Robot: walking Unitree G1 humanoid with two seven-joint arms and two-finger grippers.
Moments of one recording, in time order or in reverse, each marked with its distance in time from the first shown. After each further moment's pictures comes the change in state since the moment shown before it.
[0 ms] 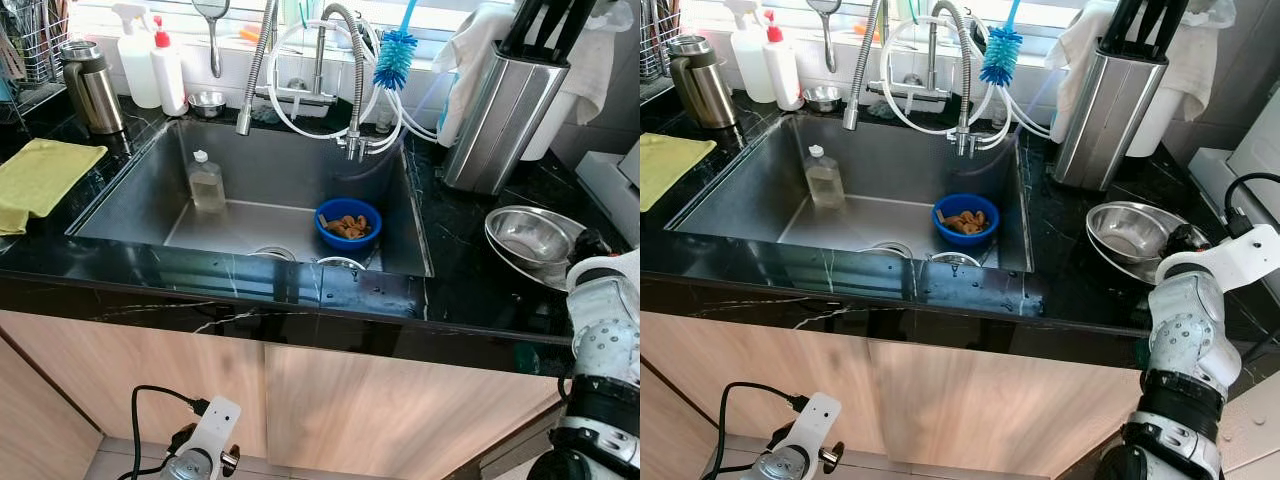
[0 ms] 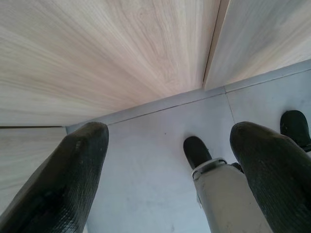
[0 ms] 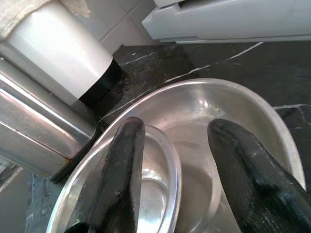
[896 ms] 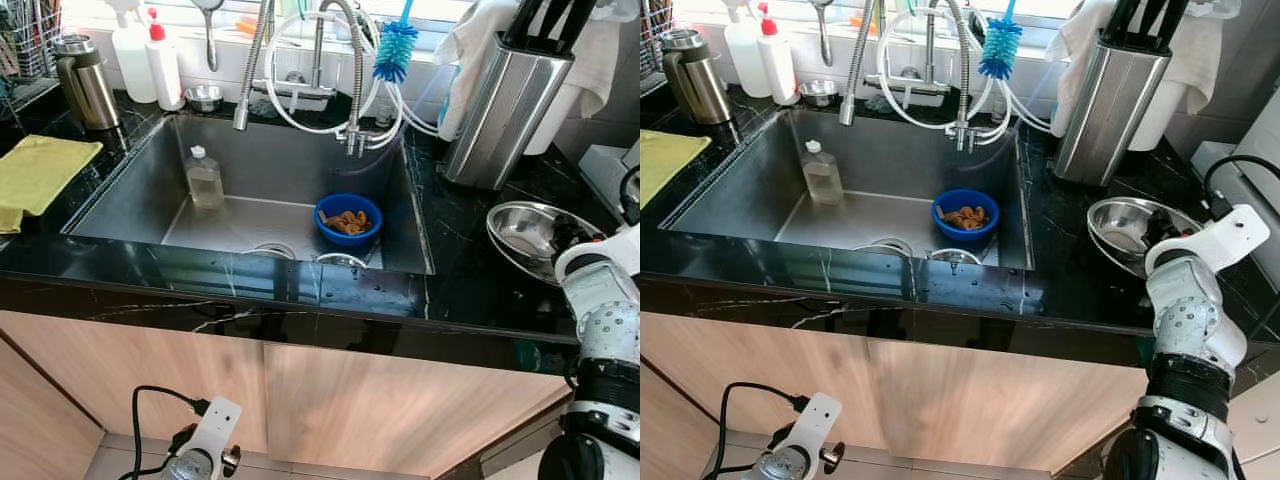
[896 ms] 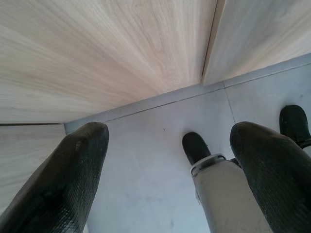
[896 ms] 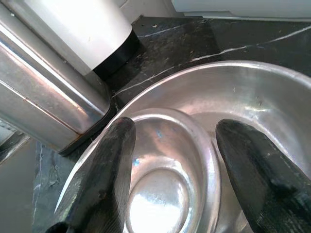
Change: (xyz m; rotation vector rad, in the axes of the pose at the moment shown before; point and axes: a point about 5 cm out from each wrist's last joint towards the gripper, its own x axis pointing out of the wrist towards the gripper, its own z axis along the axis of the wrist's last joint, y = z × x) left arm 0.000 -0.001 0.000 -0.001 0.001 -0.001; right arm 0.008 0.014 0.004 -0.061 0.094 0.099
